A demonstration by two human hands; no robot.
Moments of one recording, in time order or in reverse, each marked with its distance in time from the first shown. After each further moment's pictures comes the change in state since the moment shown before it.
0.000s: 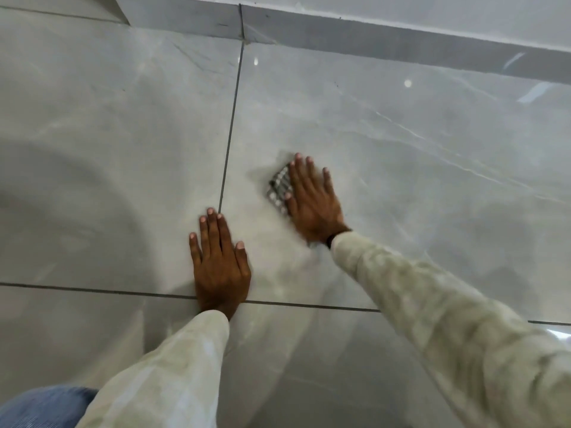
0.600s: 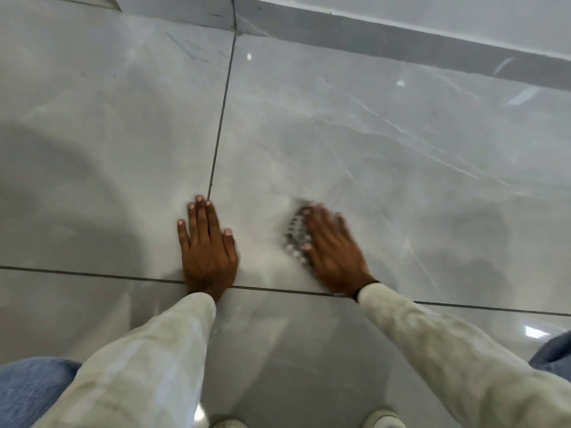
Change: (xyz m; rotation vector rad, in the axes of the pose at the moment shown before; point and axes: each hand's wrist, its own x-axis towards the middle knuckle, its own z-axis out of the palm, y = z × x) left_hand 0.001 -0.002 0.003 0.005 -0.032 -0.006; right_hand -0.128 0.046 0.018 -0.017 -0.040 -0.106
